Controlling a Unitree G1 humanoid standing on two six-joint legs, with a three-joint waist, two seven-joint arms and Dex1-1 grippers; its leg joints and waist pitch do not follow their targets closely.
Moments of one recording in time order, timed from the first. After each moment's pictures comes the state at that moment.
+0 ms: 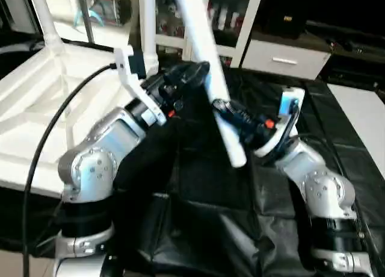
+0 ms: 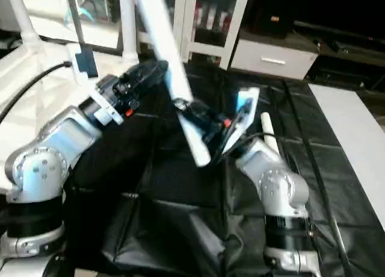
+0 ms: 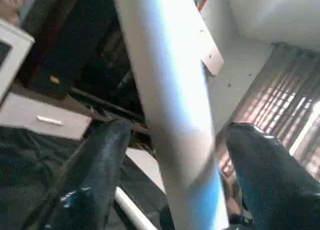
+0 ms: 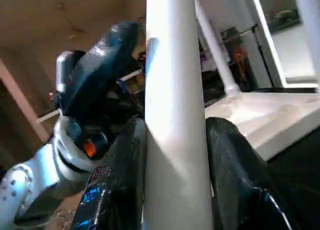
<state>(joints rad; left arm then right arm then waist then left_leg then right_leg) -0.56 0.05 0.17 -0.18 -0.78 0.78 -0.39 -0.42 -0.11 -0.15 0.00 0.77 0.62 0.81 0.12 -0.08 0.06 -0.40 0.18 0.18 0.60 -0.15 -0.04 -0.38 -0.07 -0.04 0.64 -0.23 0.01</state>
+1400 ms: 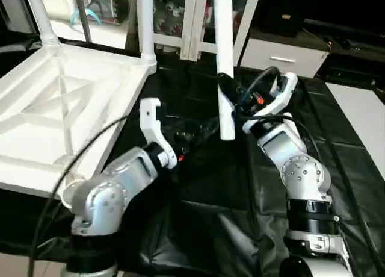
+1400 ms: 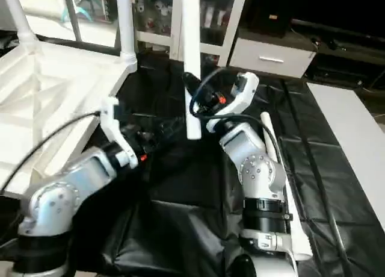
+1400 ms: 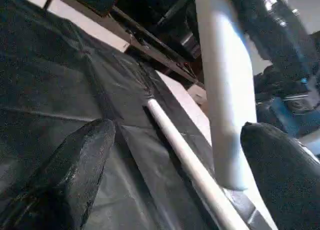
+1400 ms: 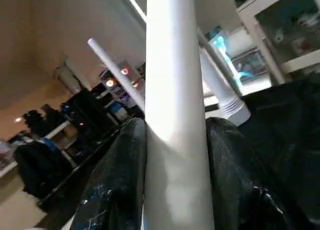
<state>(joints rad) -0.34 0.03 0.05 -0.20 -0.72 0.85 -0.25 -0.55 0.06 -0.24 0.13 0.75 0.55 0.38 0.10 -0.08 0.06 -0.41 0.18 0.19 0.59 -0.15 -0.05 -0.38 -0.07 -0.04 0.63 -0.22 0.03</state>
